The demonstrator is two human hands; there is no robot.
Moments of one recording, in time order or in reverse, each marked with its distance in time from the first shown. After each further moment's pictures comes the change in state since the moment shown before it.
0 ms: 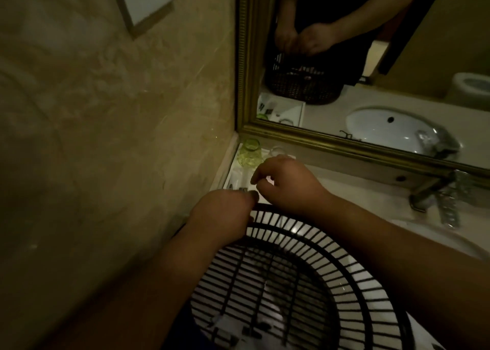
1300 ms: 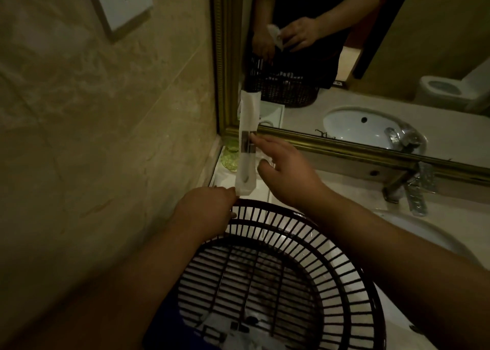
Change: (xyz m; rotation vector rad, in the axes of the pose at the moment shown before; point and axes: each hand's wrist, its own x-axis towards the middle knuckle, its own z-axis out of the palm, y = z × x) left_hand -0.001 0.001 -0.007 0.023 -0.020 0.001; right_hand -0.027 -0.016 -0.033 0.097 0.190 0.184
